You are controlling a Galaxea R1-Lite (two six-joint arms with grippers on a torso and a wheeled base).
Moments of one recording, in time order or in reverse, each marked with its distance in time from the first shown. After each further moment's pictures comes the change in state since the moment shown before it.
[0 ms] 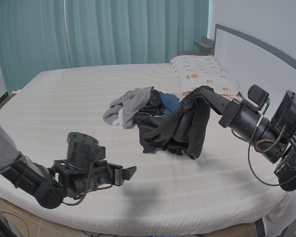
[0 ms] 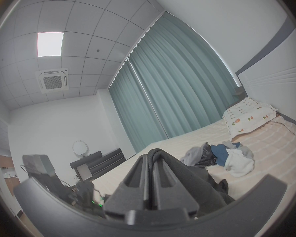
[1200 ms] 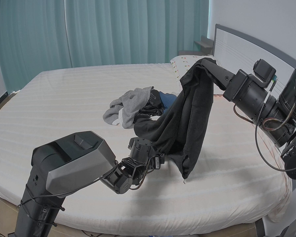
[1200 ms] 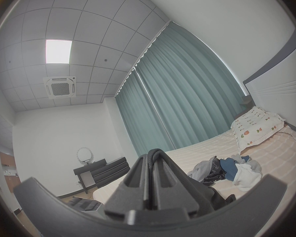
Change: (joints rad) left arm -0.001 0.623 -0.665 -0.031 0.136 -0.091; right arm 0.014 -0.034 -0.129 0.068 0.002 -0.004
